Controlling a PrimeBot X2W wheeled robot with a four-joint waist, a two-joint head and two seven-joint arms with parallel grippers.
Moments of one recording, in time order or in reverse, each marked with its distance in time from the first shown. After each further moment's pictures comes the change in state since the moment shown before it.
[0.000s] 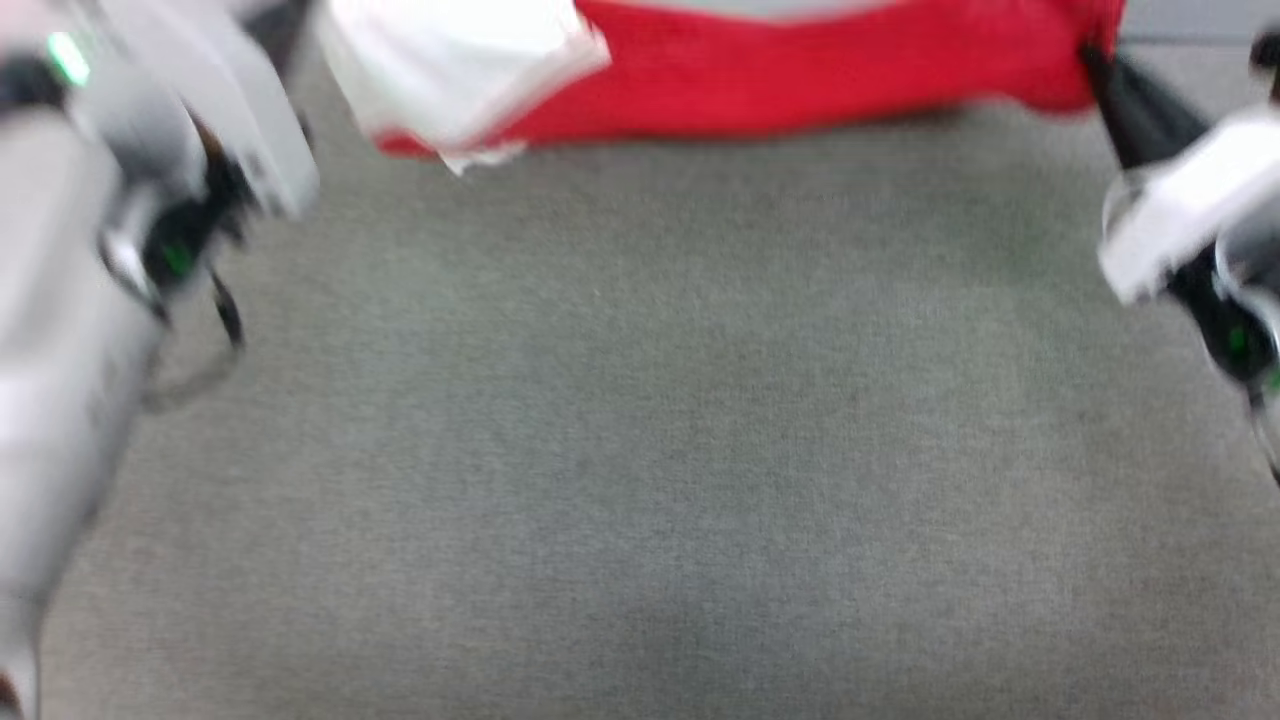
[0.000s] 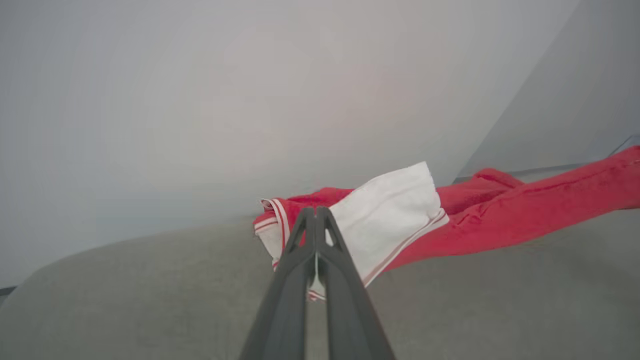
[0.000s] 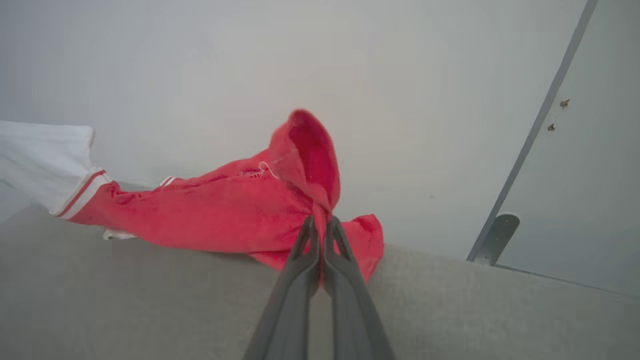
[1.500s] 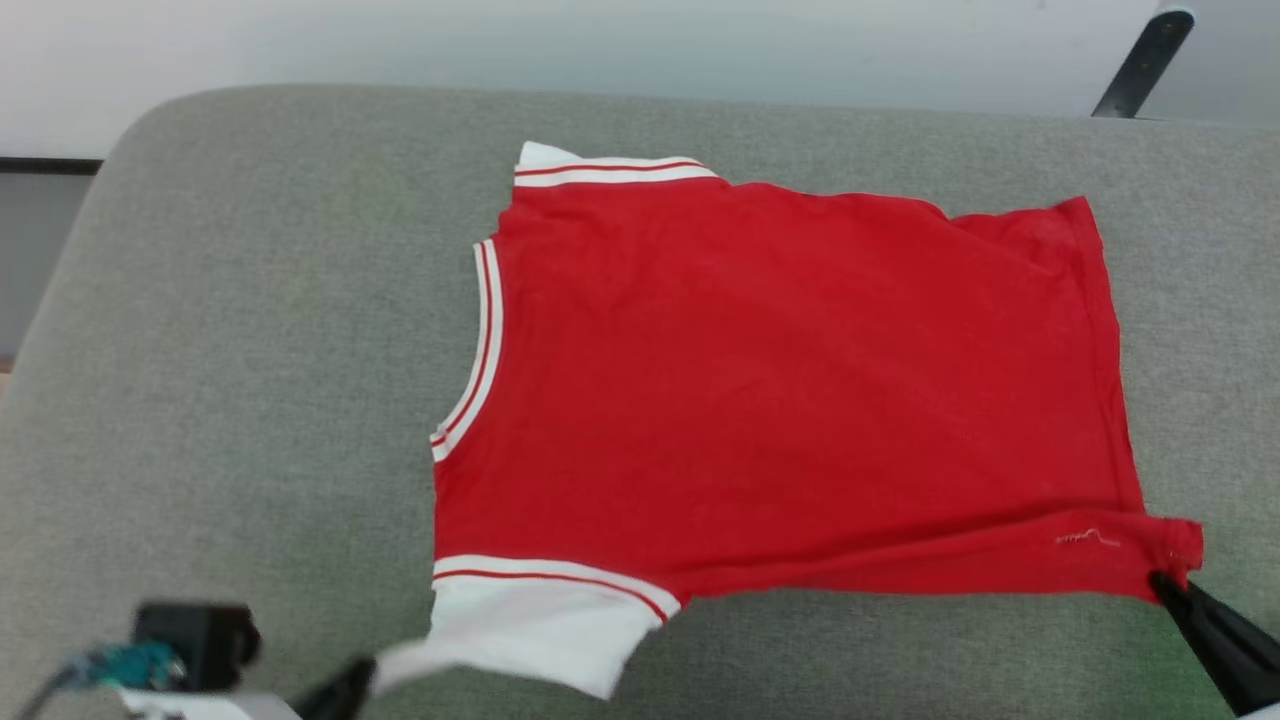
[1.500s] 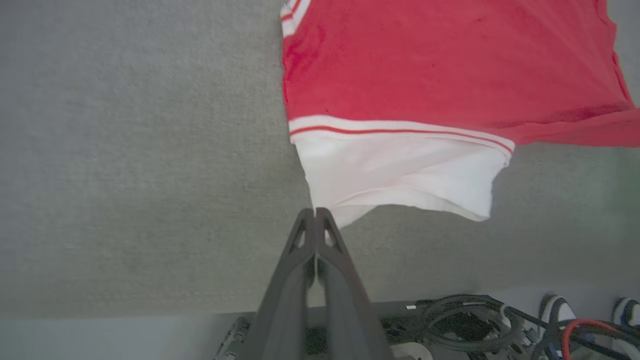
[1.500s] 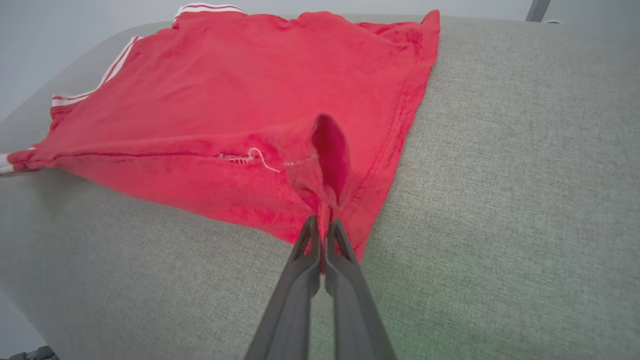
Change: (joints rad) left arm 1.137 0.537 0.026 -1.321 -0.220 0.825 -0.015; right arm 1.091 -0.294 -0.285 -0.660 0.017 0.000 -0.036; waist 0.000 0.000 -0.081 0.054
